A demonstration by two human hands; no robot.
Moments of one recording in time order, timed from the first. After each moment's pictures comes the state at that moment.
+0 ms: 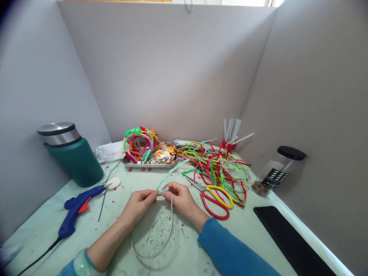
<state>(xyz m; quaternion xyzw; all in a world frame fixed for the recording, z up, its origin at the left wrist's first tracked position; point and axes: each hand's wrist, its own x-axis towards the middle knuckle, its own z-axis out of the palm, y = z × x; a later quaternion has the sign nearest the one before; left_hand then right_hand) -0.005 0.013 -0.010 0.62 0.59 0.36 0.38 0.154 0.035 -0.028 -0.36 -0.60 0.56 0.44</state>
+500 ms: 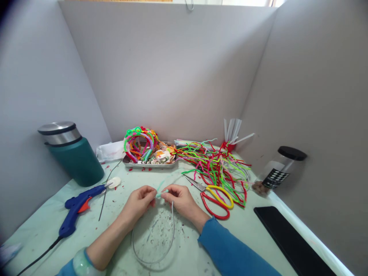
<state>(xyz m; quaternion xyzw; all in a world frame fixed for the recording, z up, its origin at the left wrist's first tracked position) -0.006 0.014 -0.013 0.54 0.58 0.40 0.46 0.157 0.033 -0.027 -0.36 -0.64 0.52 0.43</state>
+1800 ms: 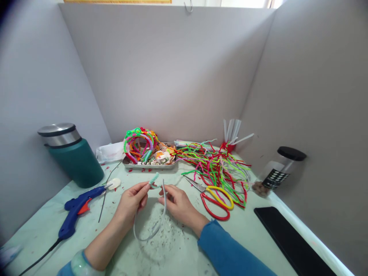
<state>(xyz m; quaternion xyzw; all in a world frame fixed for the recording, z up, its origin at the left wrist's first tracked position) -0.012 0.014 -0.005 0.44 0.51 0.53 0.51 0.155 0.025 -0.022 -0.36 -0.74 0.40 0.41</state>
